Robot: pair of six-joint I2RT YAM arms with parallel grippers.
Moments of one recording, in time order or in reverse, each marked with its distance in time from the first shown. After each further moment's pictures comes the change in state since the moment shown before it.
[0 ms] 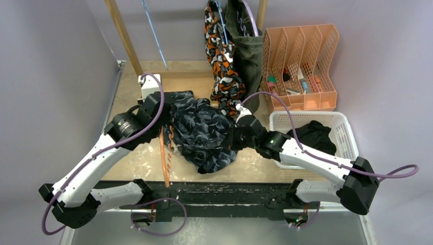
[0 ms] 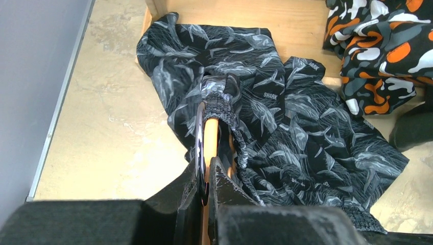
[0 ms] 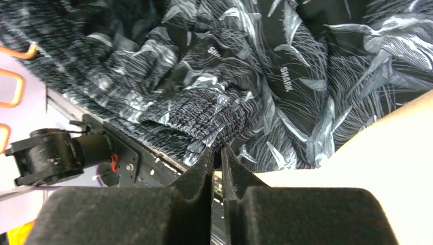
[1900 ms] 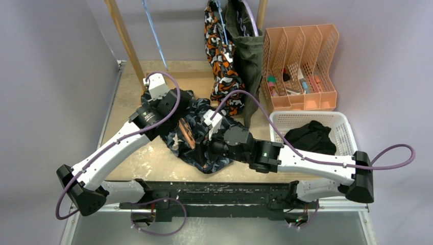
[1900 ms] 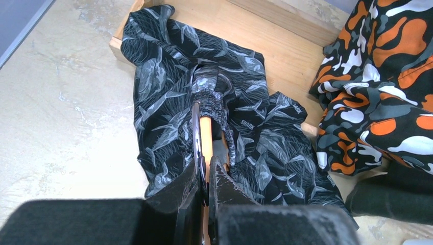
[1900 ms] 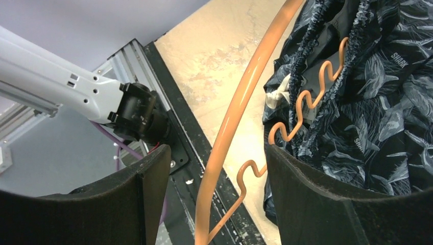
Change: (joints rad) left arm 0.000 0.155 -0.057 0.129 -0.103 -0.340; right arm 0.362 0.020 0.200 0.238 0.092 -0.441
